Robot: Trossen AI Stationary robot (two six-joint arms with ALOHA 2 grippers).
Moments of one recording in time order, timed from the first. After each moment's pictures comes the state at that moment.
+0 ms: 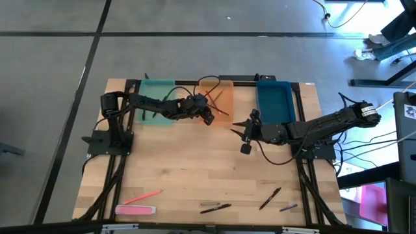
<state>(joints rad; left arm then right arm) 0.31 1.83 0.99 0.14 -0.27 -0.43 0.19 1.17 0.62 0.17 0.53 -0.08</state>
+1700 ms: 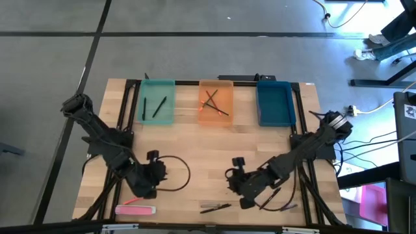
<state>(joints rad) -0.79 1.33 0.98 -0.75 -0.44 -0.82 0.62 1.68 1.30 -0.55 0.31 0.30</state>
